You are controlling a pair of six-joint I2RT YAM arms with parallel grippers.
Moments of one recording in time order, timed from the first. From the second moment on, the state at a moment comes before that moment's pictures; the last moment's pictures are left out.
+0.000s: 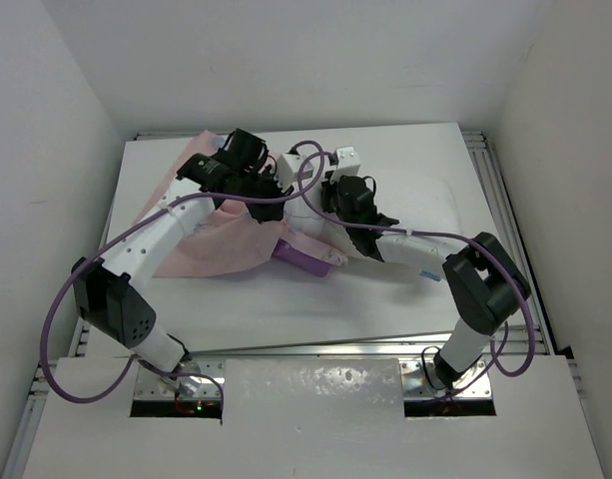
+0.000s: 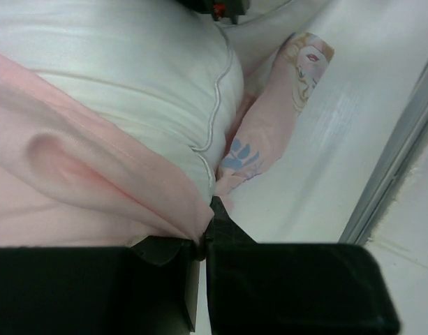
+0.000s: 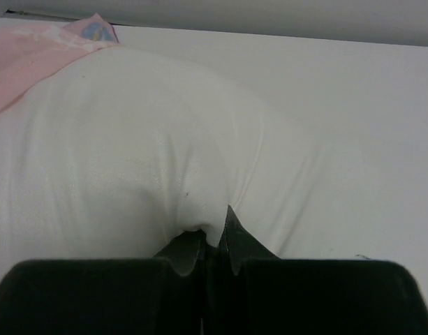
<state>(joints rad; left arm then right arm) -0.50 1.56 1.58 -0.96 0.41 0.45 0.64 1.70 0.97 0.49 0.32 0.16</state>
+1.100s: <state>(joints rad) -0.57 1.46 1.26 -0.88 -0.28 0.23 0.70 1.72 0.85 0.65 0.22 0.26</state>
